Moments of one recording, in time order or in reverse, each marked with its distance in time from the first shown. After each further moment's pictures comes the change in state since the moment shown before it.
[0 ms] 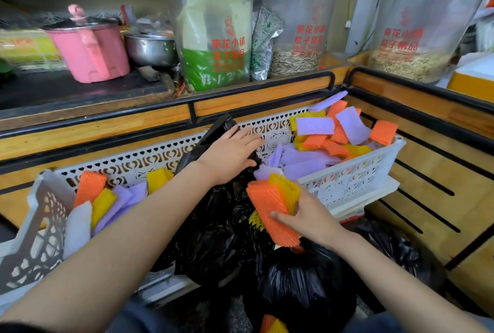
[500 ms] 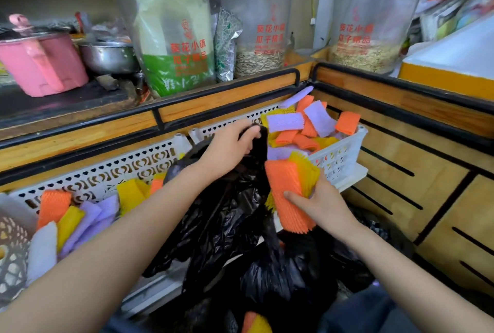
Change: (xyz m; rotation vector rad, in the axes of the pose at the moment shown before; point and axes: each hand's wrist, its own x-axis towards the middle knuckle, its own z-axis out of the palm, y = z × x) left_hand 0.029 0.063 -0.035 -0.889 0.327 -0.158; right_hand -0.028 0.025 -0.055 0.052 0.293 0.216
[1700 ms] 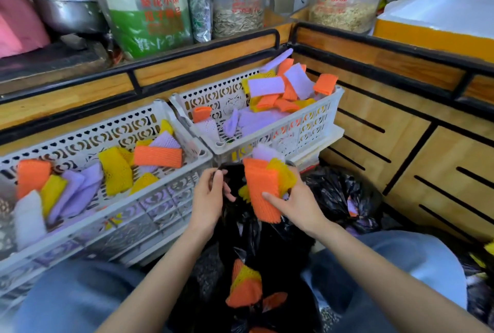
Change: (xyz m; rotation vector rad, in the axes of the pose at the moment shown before) left_hand -0.144 -0.037 0.092 -0.570 0.254 -0.512; right_hand -0.076 0.046 0.037 0.094 -0.051 -0.032
